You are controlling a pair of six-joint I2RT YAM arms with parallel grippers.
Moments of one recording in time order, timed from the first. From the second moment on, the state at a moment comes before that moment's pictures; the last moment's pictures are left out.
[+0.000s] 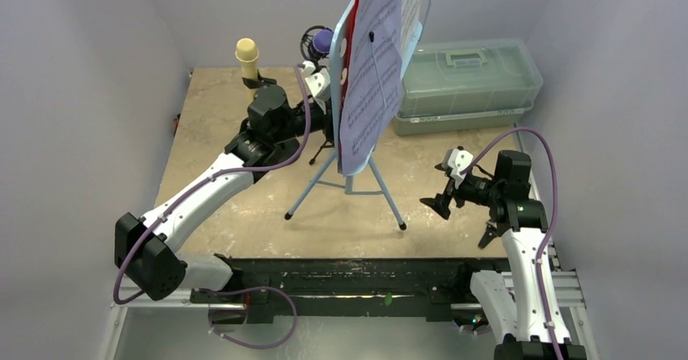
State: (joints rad) left arm -0.62 1.34 1.20 0.21 0.57 -0.13; right arm -0.08 0.73 0.75 -0.71 -0.93 -0.80
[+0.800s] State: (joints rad) left arm -0.62 1.06 1.20 -0.07 0.54 -0.08; right arm -0.08 0.73 0.75 -0.71 -0.93 -0.80
